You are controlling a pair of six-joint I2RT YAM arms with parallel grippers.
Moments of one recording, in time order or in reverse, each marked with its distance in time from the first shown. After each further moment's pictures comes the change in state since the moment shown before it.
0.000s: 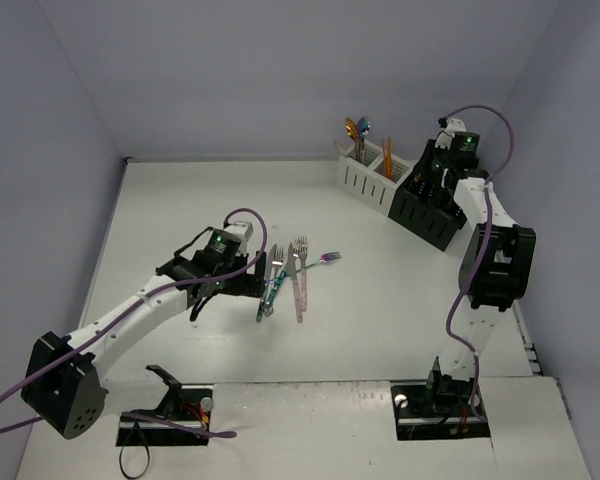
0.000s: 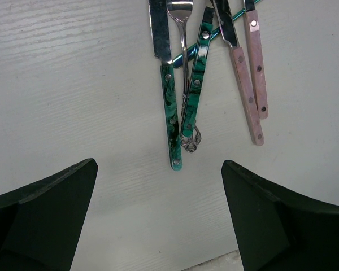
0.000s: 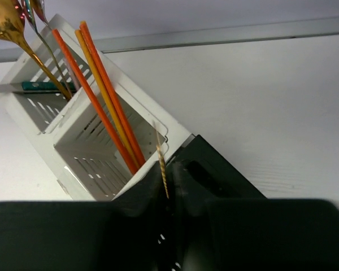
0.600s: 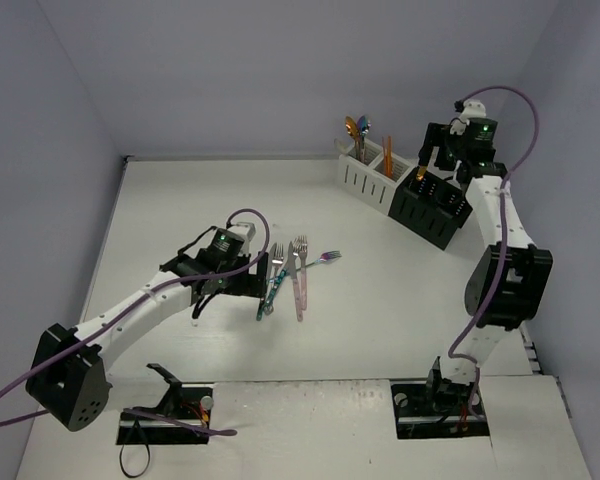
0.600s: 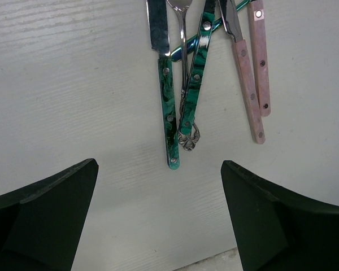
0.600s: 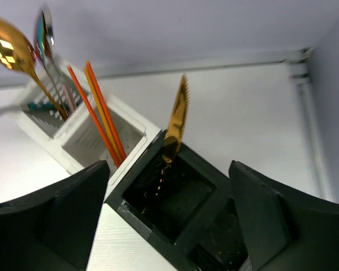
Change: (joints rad) left arm 0.000 0.037 0.000 0.000 0.023 -0.016; right arm 0.000 -0.186 -0.003 -0.104 0.159 -0.060
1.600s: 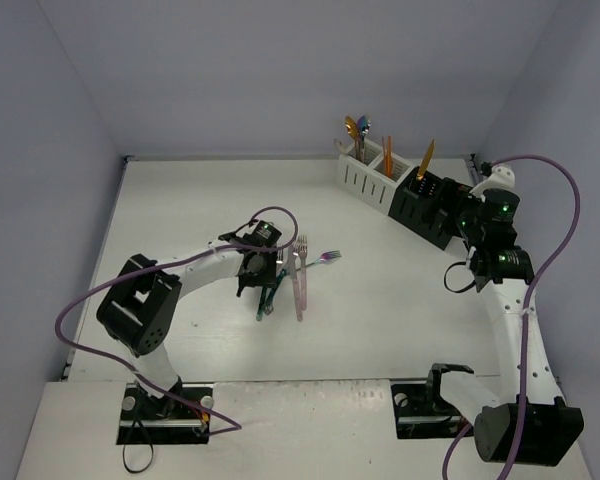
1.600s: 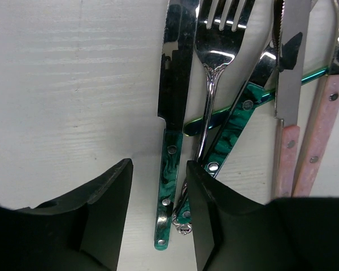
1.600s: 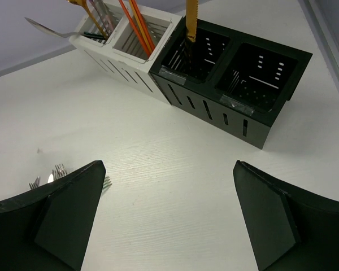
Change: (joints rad) left arm -0.037 0.474 0.220 0.019 -0.123 -0.153; right arm 0.041 -0.779 -0.598 -0.139 0.061 0.238
